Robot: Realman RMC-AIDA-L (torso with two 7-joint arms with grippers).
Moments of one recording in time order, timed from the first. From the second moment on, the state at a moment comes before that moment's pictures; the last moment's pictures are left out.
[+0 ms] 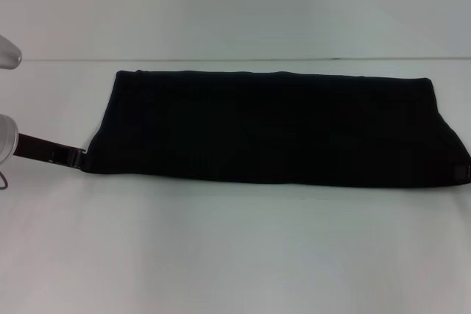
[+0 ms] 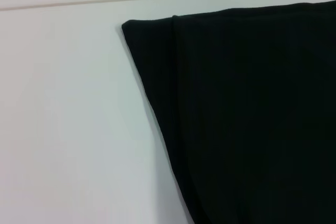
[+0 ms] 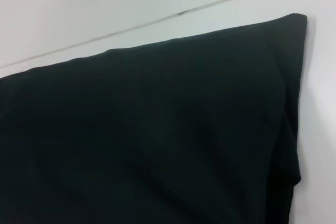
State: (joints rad) left arm -0.67 -2.01 0.78 0.79 2.61 1.18 -2.30; right arm 0.59 1.88 -0.52 -0.47 -2.34 -1.19 2.05
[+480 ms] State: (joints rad) left arm -0.67 -2.01 0.77 0.83 2.60 1.24 -2.33; right arm 0.58 1.89 -0.47 -0.56 -2.34 -1.30 2.03
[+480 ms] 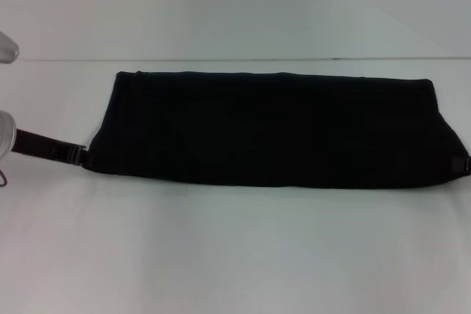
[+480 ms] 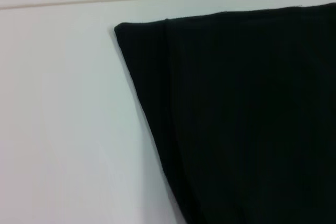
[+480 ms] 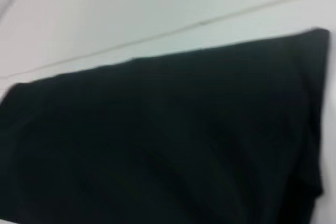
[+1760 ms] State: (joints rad) left arm -0.74 -1.98 0.53 0.69 2.58 1.46 -2.69; right arm 0.62 1.96 -0.43 -0.69 -2.20 -1.60 1.74
